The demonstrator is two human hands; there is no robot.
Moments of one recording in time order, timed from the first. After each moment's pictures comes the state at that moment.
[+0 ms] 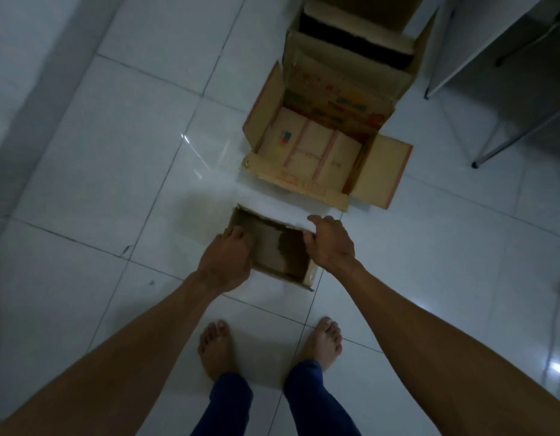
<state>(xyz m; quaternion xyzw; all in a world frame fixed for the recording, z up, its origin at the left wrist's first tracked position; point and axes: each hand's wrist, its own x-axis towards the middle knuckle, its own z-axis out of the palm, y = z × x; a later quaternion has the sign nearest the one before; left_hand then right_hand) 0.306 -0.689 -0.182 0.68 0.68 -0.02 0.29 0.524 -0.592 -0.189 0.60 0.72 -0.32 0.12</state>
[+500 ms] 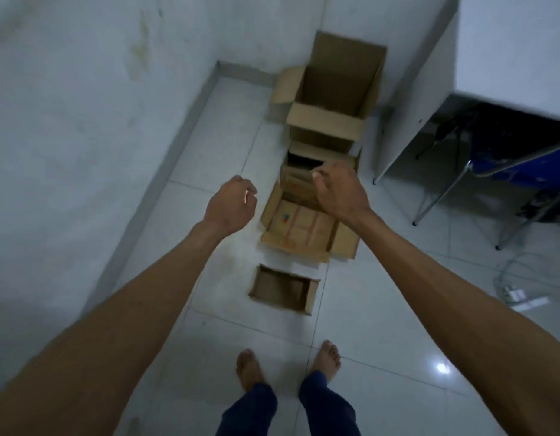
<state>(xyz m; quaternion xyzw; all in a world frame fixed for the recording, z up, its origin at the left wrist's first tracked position) 0.245 -0.576 0.239 0.62 0.73 0.20 0.22 0.482 -0.504 0.277 0.56 0.77 -0.26 -0.16</state>
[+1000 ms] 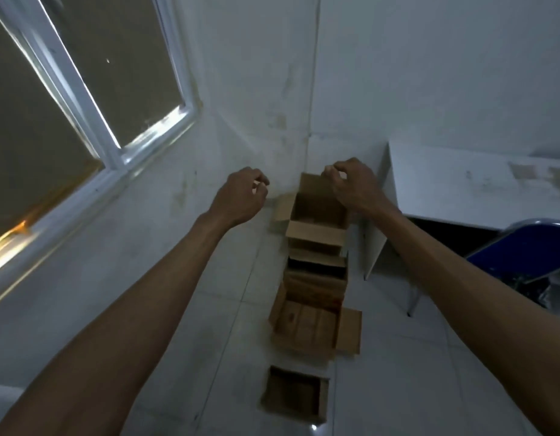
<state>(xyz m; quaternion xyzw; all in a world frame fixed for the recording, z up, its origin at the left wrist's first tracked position) 0.222 -0.521 0.578 0.70 0.62 0.33 0.11 0.480 -0.467 0.596 0.52 0.78 -0.16 -0.31</state>
